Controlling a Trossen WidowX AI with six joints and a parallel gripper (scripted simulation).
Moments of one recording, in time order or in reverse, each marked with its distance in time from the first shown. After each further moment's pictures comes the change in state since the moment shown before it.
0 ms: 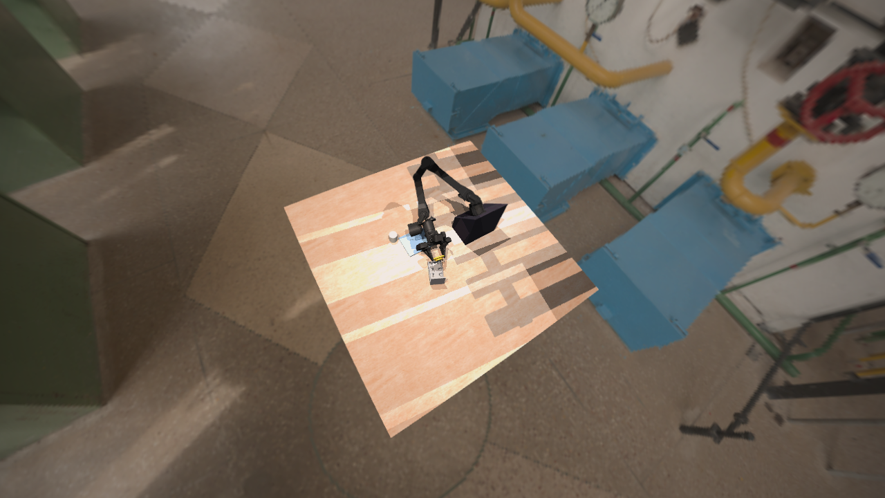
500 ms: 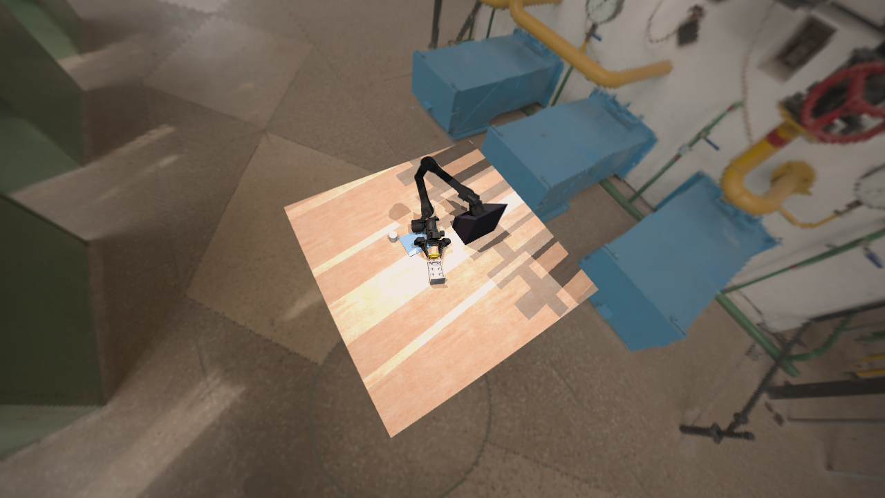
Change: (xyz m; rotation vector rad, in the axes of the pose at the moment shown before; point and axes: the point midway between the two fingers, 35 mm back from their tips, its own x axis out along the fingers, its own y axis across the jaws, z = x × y) arm -0.017 -0.003 -0.020 0.075 -0.066 -0.252
